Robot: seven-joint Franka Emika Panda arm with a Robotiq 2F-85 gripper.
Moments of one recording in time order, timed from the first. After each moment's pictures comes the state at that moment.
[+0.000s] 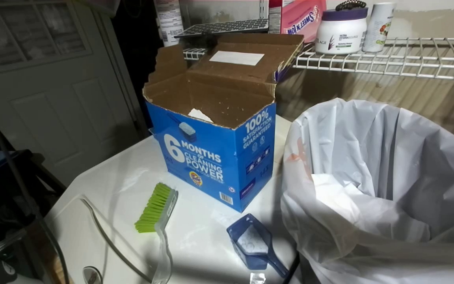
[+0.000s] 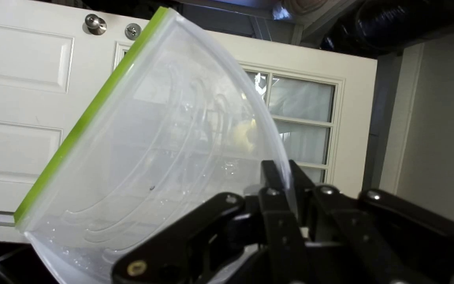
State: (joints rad) arm 0.01 0.37 0.06 -1.20 1.58 1.36 -0.13
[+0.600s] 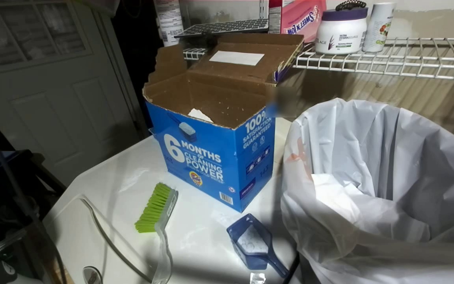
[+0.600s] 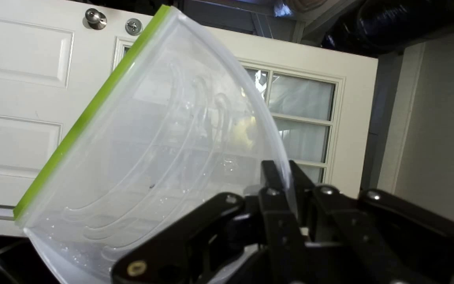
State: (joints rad) arm 0.01 0.35 0.06 -1.23 1.58 1.37 -0.15
